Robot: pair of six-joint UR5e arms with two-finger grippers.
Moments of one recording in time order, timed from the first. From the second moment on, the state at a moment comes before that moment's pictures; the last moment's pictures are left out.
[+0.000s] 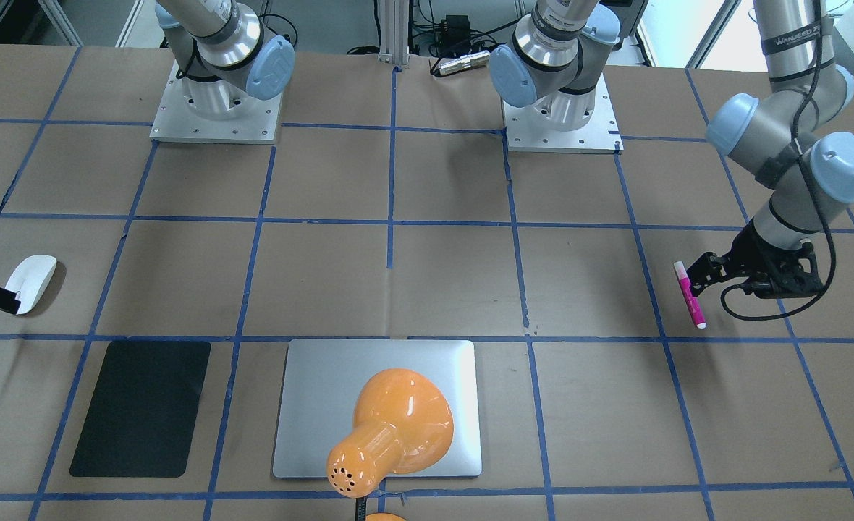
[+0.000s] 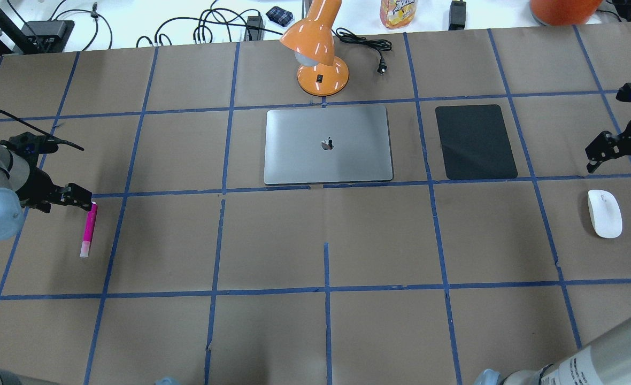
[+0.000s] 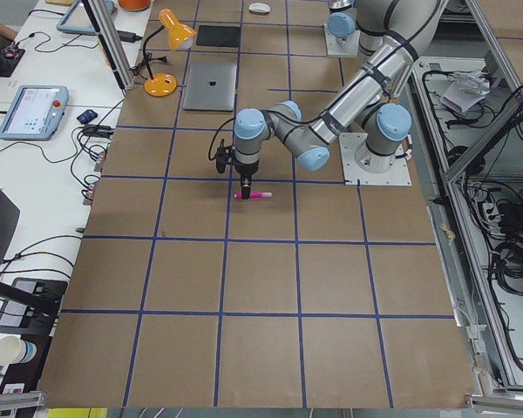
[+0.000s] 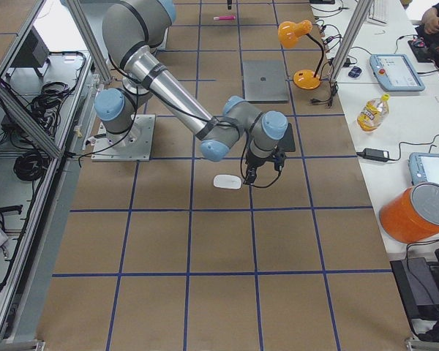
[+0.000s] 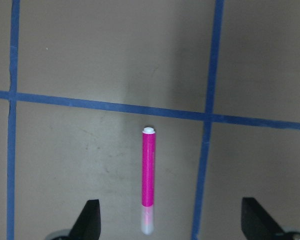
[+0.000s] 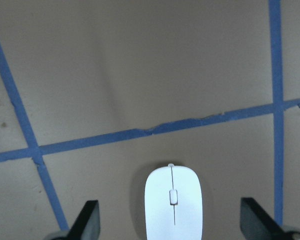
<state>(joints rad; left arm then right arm) -0.96 -1.81 -2.09 -0.74 1.57 0.60 0.95 -1.15 1.74 -2.04 -1.66 -0.48</state>
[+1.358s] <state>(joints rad) -0.95 -1.85 -2.16 -0.66 1.57 0.60 0.91 -1.17 1.88 -2.13 -1.66 -0.55</state>
